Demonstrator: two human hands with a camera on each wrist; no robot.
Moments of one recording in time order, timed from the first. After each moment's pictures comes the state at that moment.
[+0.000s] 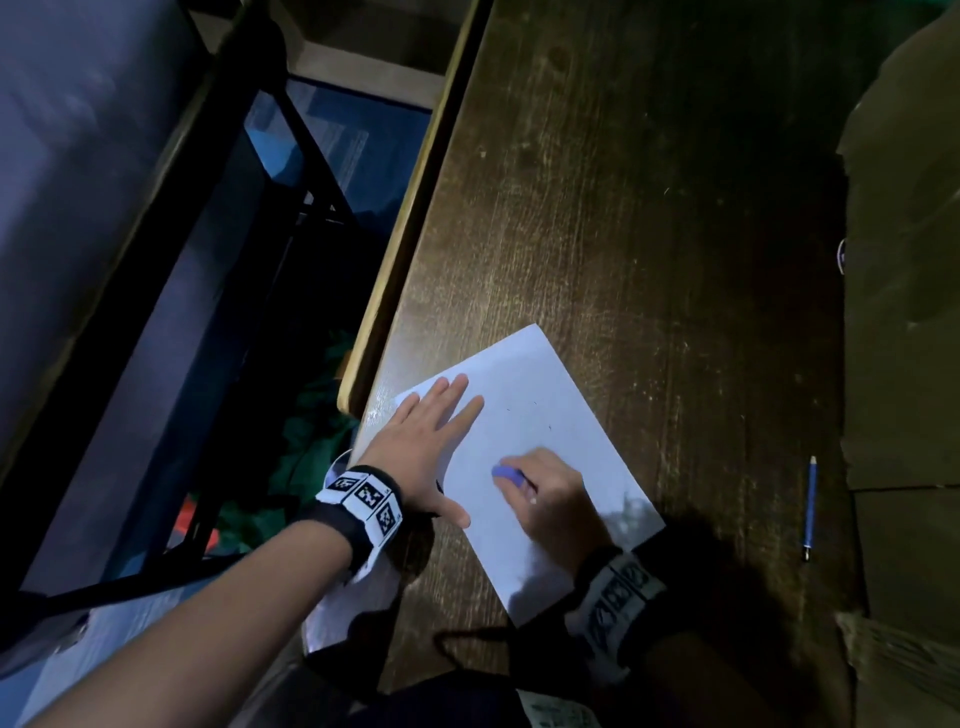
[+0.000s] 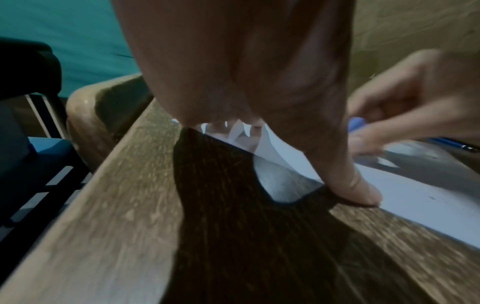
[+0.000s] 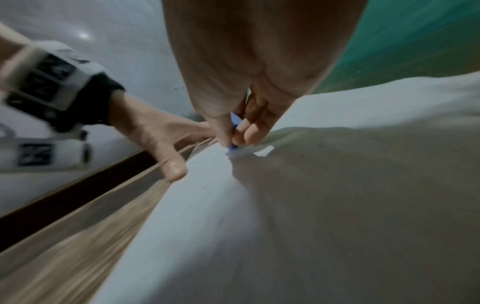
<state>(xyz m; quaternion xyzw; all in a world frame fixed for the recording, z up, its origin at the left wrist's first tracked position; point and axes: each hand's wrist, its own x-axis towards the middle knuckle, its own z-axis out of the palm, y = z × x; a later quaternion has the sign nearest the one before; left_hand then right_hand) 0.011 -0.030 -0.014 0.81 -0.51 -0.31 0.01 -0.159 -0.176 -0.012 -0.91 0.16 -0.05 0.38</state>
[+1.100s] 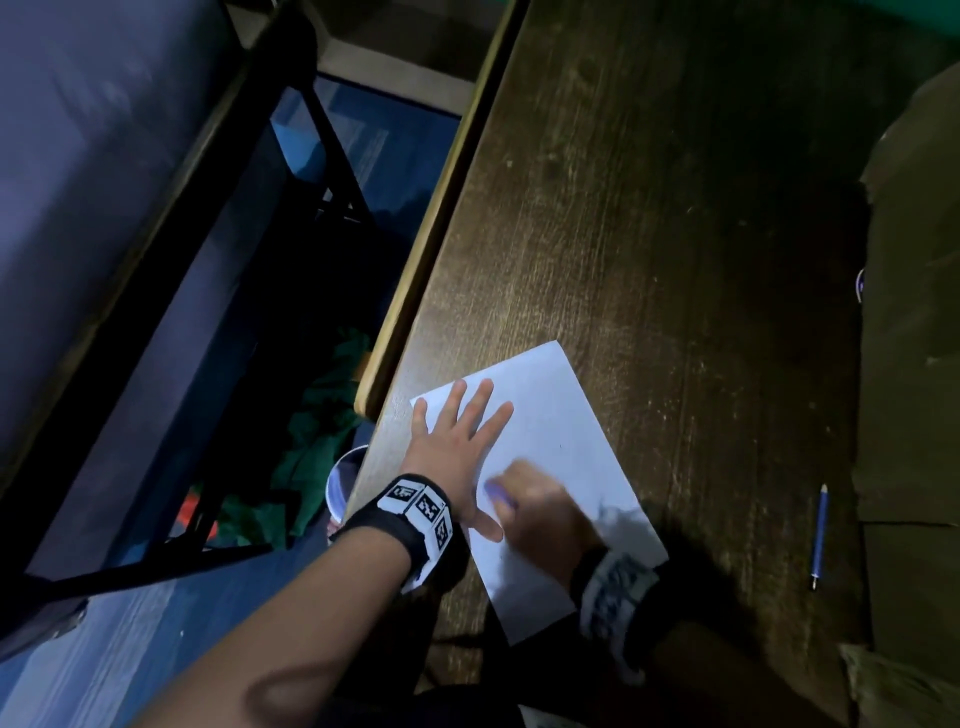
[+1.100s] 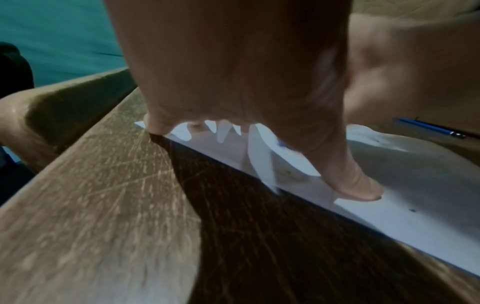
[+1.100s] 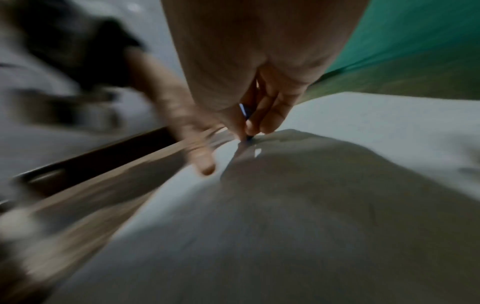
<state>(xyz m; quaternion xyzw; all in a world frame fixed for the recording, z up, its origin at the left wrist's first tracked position) -0.010 -0.054 -0.010 0.83 -0.45 -0.31 -0.08 -0.135 -0.159 0.007 -0.95 0.05 -0.02 0.31</state>
